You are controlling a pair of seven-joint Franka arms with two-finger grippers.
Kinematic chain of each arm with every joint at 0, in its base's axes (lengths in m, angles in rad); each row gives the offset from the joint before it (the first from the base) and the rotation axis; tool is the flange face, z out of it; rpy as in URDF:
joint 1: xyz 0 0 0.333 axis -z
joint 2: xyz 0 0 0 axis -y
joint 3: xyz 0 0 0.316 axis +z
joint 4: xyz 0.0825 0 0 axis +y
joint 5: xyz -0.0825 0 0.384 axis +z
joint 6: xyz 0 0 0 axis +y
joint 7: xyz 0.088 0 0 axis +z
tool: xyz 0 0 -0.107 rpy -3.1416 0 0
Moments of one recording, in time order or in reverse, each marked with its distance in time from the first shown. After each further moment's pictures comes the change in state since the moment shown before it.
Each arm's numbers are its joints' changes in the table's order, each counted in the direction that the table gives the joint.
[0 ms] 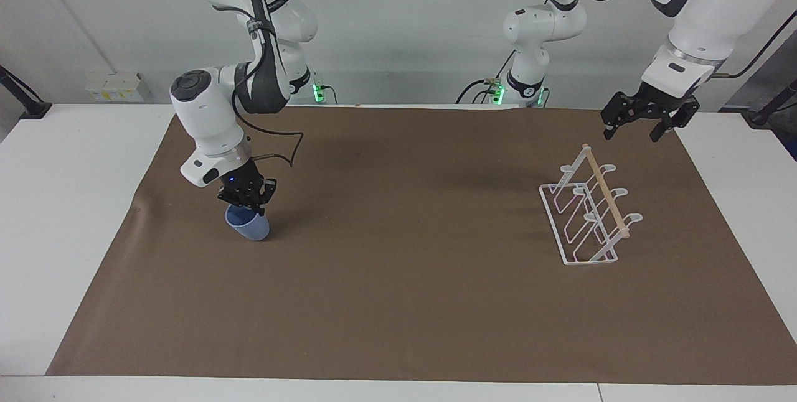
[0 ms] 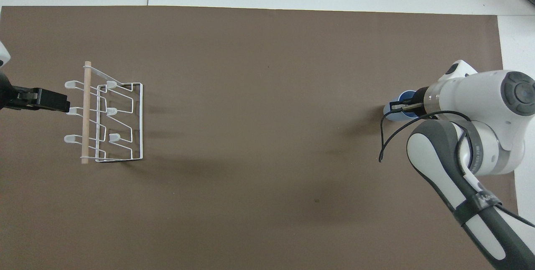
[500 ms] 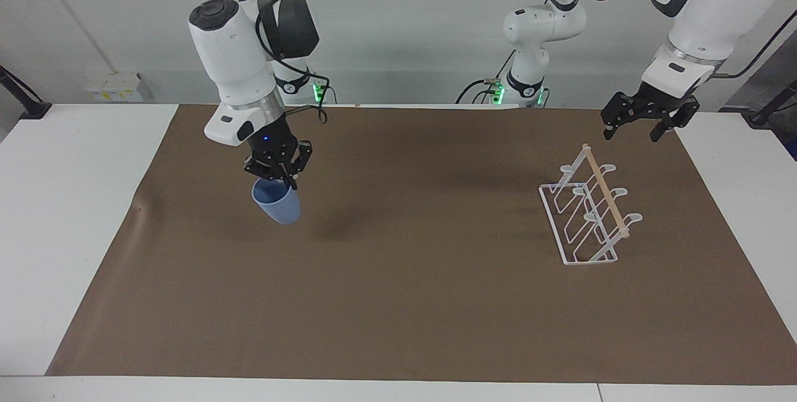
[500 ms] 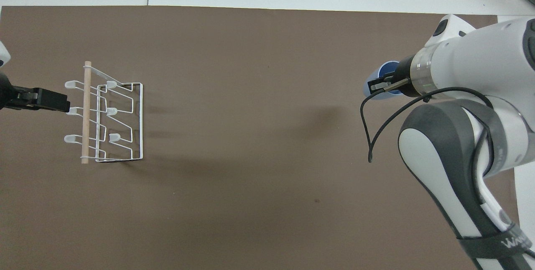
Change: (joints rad) left arm 0.000 0.000 0.000 0.000 0.000 0.000 0.000; right arm -0.116 0.024 0.047 -0.327 0.030 0.272 0.000
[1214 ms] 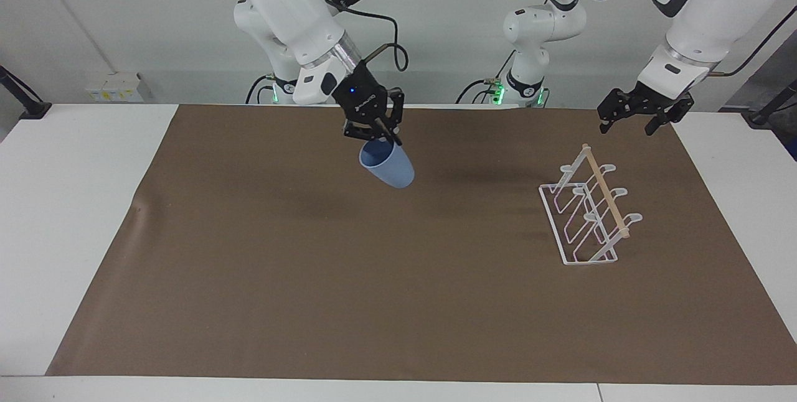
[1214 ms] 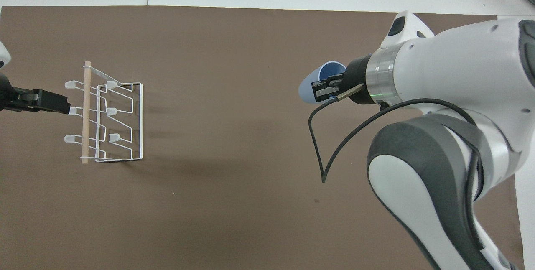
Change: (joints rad) left arm -0.009 0.006 0.001 0.000 -0.014 0.096 0.028; right arm -0.114 0.001 0.100 -0.037 0.450 -0.123 -0.079
